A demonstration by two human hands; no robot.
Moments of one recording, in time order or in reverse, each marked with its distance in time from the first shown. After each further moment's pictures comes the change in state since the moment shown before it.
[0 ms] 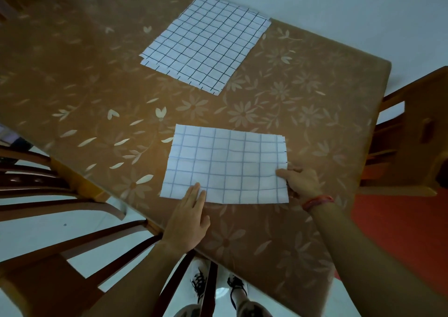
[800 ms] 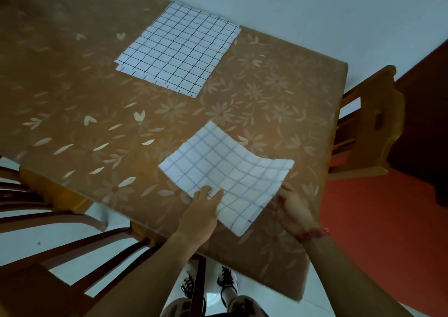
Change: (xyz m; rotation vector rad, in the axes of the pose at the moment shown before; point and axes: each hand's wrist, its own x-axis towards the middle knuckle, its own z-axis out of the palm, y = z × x) left_hand 0.009 0.067 -0.006 -0.094 -0.081 0.097; right_hand -0.071 0.049 -0.024 0.474 -0.193 0.035
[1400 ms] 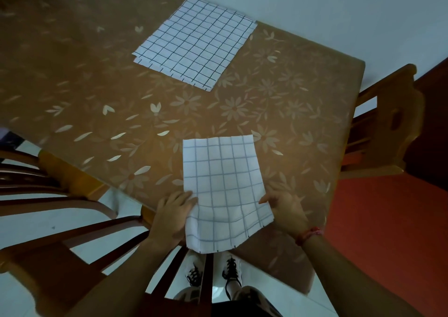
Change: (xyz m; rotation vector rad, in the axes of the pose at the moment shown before) left_hand -0.054 -0.085 -0.019 0.182 0.037 0.069; right_hand 0.002 0.031 0.011 -1.192 -0.098 -0.603
